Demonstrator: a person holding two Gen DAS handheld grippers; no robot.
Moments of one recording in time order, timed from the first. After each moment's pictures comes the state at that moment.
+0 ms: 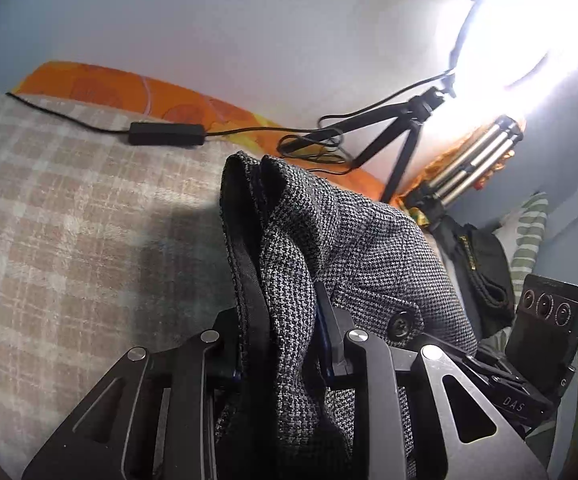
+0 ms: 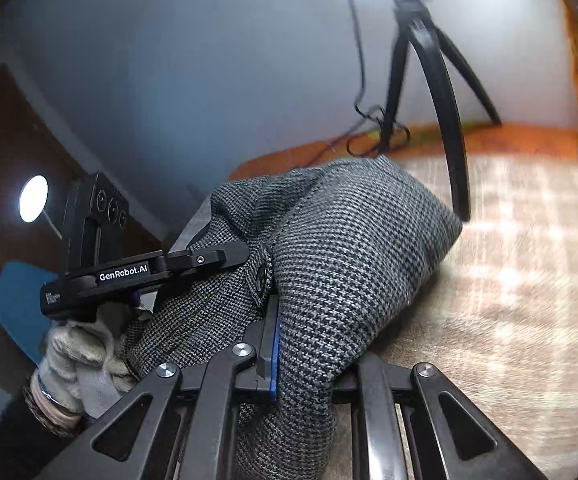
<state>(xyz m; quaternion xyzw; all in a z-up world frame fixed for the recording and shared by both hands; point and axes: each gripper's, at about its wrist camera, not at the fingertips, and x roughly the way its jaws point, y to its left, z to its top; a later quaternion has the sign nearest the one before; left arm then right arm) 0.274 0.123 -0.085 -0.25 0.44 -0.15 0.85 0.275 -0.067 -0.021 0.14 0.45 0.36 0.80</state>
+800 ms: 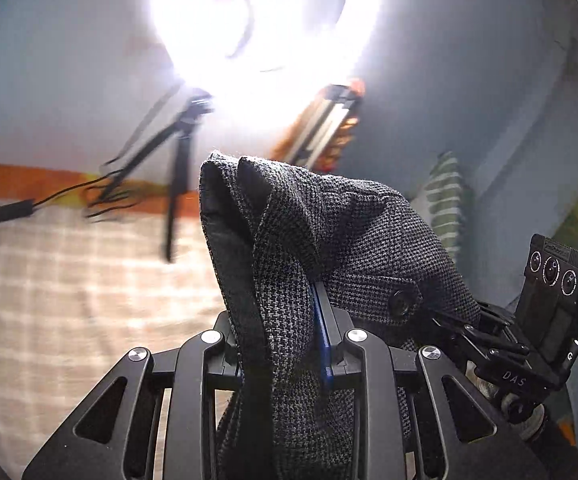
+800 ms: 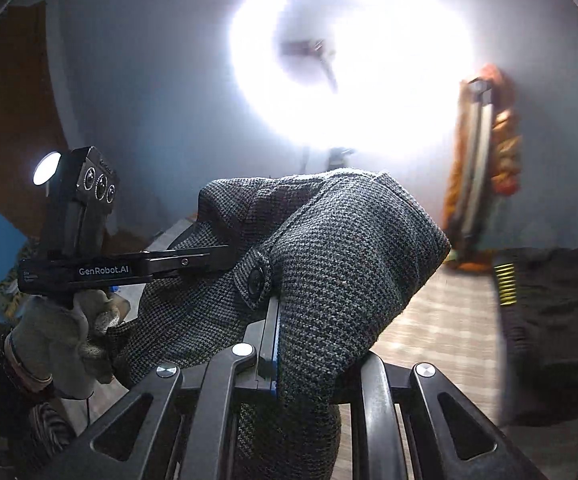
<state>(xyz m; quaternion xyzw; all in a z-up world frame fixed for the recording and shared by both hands) 0.230 -0.035 0.013 -0.19 0.34 -0.28 0.88 0.189 -0.221 0.120 0.02 0.37 0.28 0.89</state>
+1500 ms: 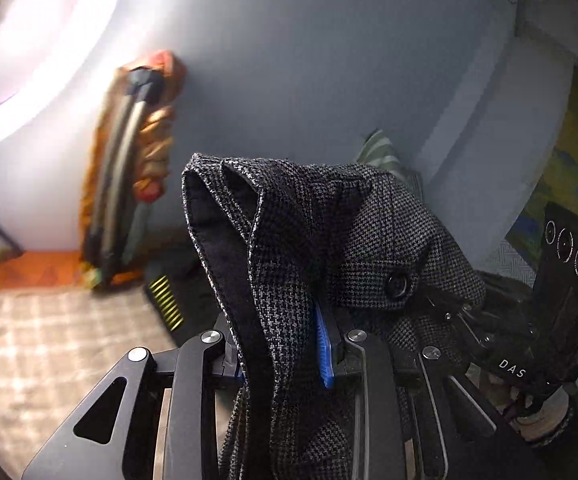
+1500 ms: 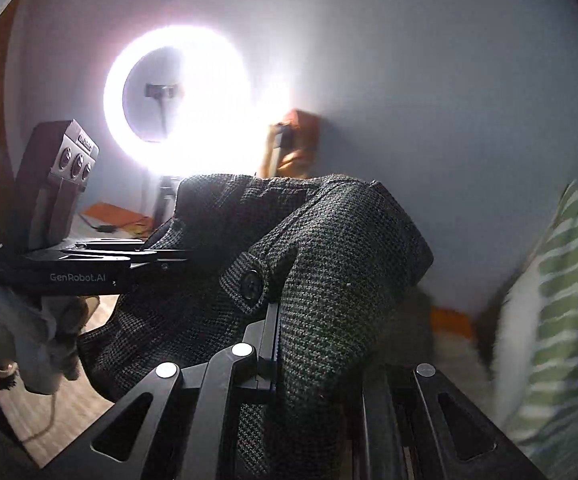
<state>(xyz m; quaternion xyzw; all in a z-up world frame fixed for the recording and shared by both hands) 0.287 -0.264 0.065 -0.15 0.30 -0.37 0.87 0.228 -0.434 0.176 -0.10 0.34 0.14 0.92</state>
